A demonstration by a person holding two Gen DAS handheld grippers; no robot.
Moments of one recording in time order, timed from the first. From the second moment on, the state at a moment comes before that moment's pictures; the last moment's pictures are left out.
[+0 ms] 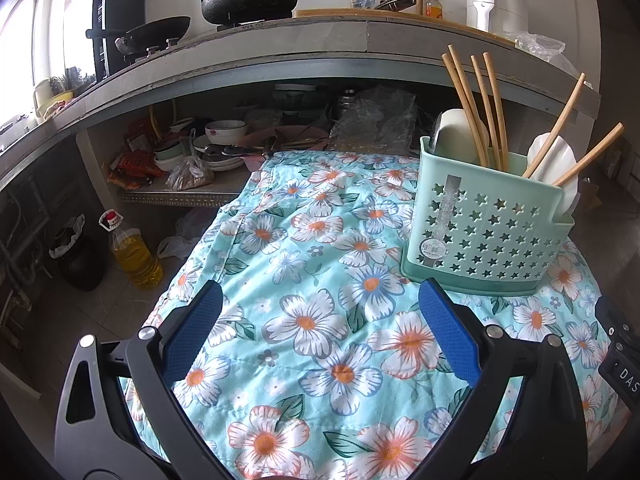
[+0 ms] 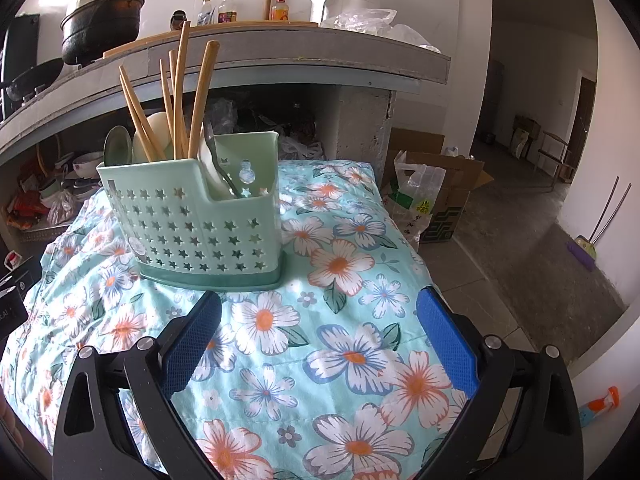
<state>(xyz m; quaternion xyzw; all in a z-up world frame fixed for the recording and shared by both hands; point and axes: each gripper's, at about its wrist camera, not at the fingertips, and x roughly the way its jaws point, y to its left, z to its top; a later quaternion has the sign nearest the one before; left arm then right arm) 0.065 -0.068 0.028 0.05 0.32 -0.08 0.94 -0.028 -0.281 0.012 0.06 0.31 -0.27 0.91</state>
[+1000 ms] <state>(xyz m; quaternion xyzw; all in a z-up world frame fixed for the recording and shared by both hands) 0.065 -0.067 0.027 0.05 0.32 -0.08 0.94 -0.027 -0.279 0.014 0.06 0.31 -0.27 0.91</state>
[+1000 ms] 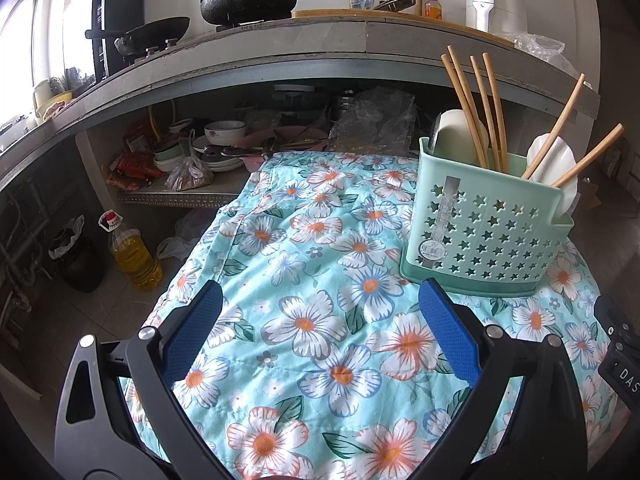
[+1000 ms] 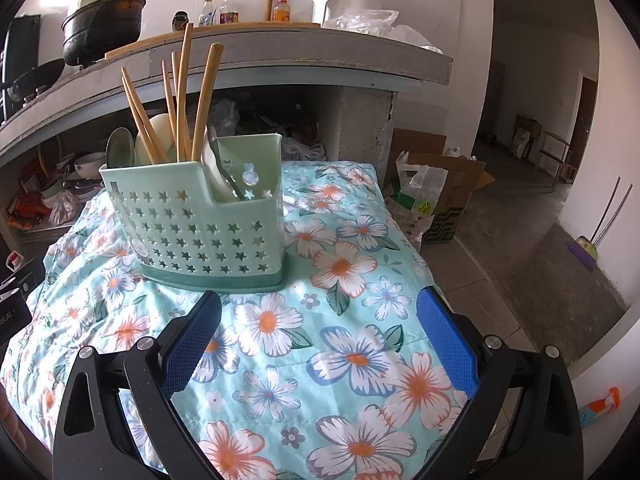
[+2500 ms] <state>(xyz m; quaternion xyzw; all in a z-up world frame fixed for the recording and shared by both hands) 0.066 -0.069 0.028 0.05 0.32 -0.08 0.94 -0.028 -0.280 0.013 0.06 0.31 -0.27 0.91</state>
